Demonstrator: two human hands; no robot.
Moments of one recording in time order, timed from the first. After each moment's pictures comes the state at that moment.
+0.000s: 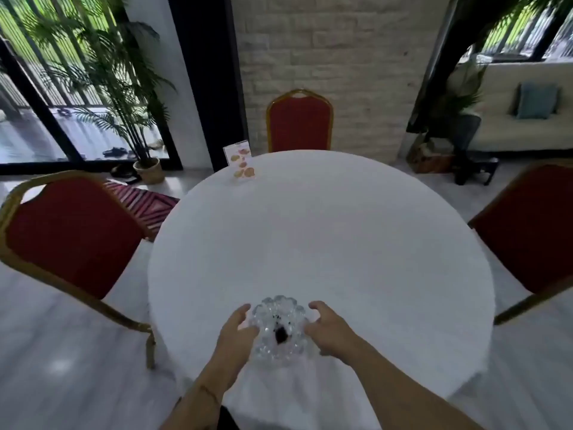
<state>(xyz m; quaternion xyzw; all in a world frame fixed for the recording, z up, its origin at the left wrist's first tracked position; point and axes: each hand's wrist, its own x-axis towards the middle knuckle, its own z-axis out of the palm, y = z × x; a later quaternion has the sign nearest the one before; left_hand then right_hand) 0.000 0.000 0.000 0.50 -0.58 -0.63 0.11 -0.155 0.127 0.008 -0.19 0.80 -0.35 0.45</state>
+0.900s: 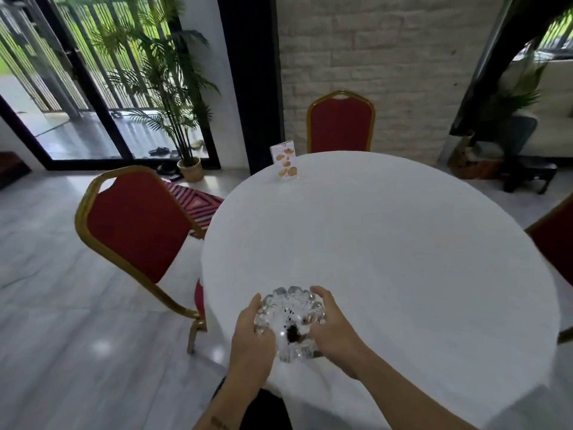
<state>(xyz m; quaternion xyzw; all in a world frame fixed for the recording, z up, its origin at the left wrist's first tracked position) 0.080 0.002 0.049 0.51 -0.63 -0.54 0.22 -0.061 0.086 0.042 -0.23 0.72 -0.47 0.46</state>
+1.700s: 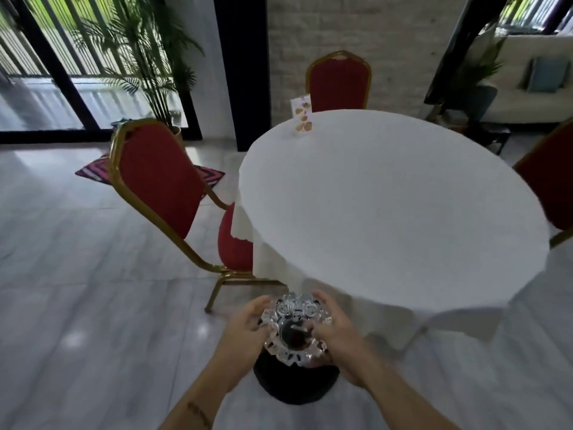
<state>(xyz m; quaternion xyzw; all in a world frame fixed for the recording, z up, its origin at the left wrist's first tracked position) 0.312 -0.060 -0.003 0.40 -0.65 -0.64 0.07 0.180 0.077 -0.010 -0.06 0.65 -0.58 0.48</state>
